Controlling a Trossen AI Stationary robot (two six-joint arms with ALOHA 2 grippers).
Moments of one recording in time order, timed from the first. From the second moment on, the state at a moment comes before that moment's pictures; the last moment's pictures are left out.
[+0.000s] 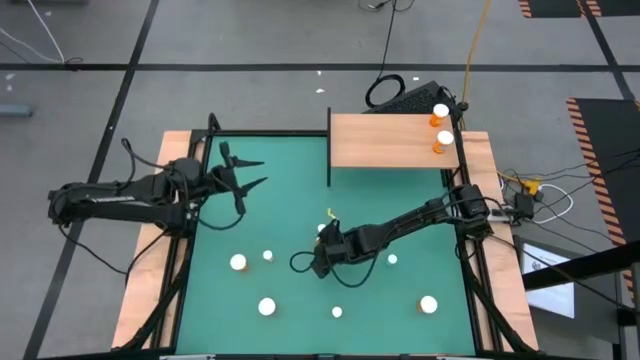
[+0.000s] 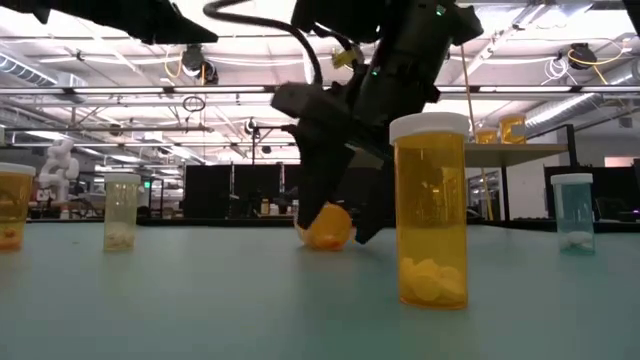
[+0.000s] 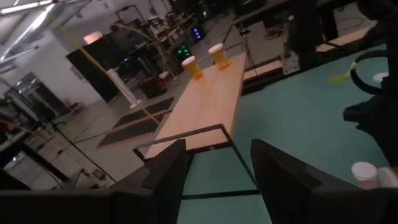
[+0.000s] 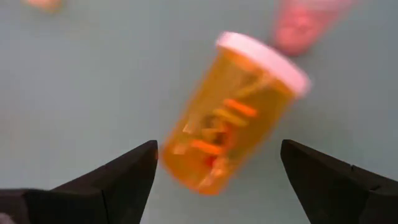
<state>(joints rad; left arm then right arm) 0.14 0.68 0.57 0.00 -0.19 0.47 0.25 2.03 1.35 -0.50 0.20 1.10</state>
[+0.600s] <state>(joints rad) 0.17 0.68 0.57 0.00 -0.13 0.41 0.21 2.03 1.35 -0.62 0.14 1.09</state>
